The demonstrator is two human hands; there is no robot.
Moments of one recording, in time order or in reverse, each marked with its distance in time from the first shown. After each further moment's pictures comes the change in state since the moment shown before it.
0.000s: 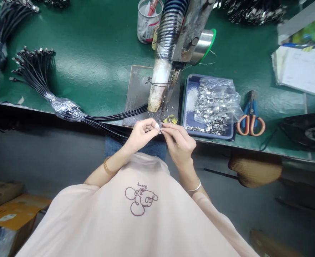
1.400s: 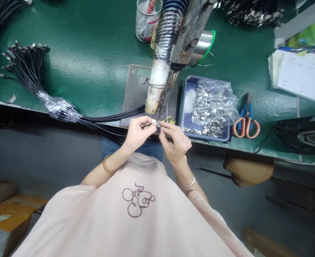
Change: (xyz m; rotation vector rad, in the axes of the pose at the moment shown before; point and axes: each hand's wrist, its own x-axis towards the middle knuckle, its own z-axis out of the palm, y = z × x) left_hand 0.009 -0.002 0.006 0.051 0.252 0.037; right_hand 0.003 0.007 0.013 -0.027 0.118 -0.069
